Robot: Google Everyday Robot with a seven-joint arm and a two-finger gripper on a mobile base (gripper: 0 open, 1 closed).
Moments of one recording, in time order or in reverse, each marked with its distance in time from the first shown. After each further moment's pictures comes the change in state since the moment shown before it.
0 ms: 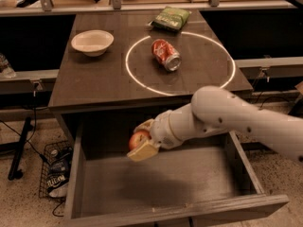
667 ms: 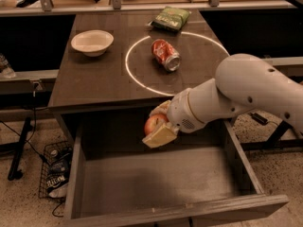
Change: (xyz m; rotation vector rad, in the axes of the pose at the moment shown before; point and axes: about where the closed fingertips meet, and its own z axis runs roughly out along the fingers) arm -0.028 -0.003 -0.094 0.096 0.094 -0.016
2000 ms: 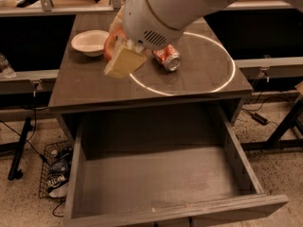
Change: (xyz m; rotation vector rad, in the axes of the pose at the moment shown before) arm -0.207 0.001 -0.107 0.229 0.054 -0.408
